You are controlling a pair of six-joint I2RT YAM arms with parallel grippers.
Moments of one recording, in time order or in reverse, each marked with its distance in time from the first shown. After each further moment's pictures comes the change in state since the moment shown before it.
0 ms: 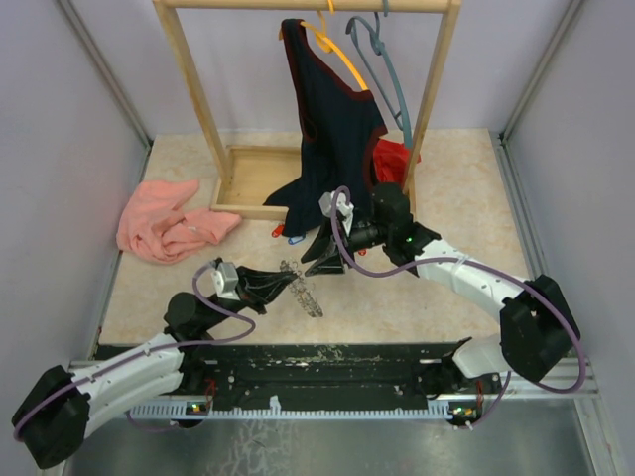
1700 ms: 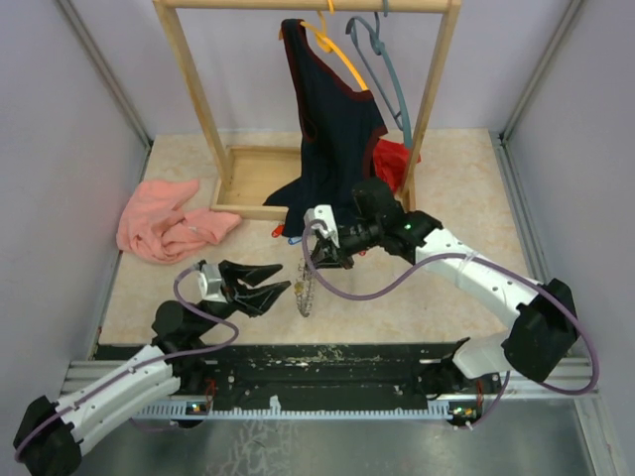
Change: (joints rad) left arm 0.000 -0.209 -0.008 -0.138 -0.064 -0.092; right arm 0.068 -0.002 0.203 -0.595 0.199 -0.517
